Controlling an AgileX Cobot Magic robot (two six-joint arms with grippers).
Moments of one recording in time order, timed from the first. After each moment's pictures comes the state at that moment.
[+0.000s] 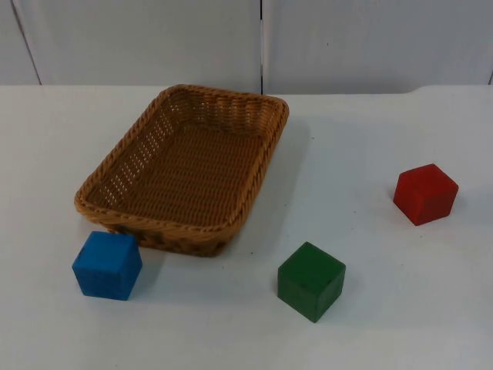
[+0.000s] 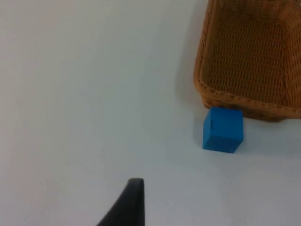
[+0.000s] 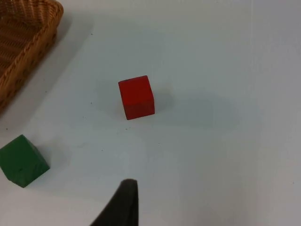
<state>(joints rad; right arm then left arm) 0.14 0.65 -0.75 0.01 0.89 -0.02 0.09 0.27 -0.62 -0.18 1.09 0.07</state>
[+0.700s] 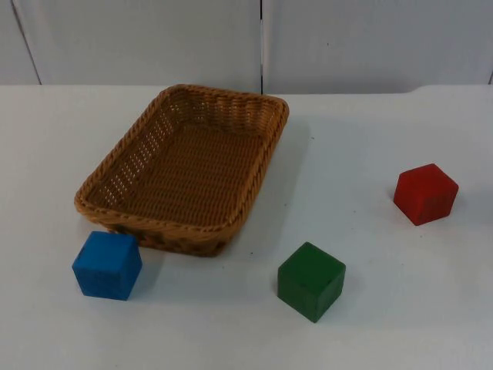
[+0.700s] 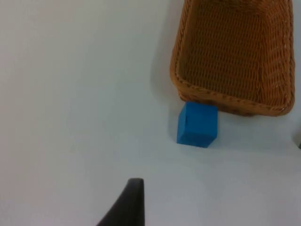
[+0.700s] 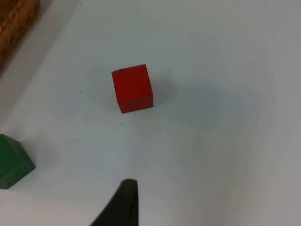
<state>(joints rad) 0.14 0.98 -0.88 0.01 0.83 -0.05 0.09 0.45 -0.67 -0.26 1.07 0.07</state>
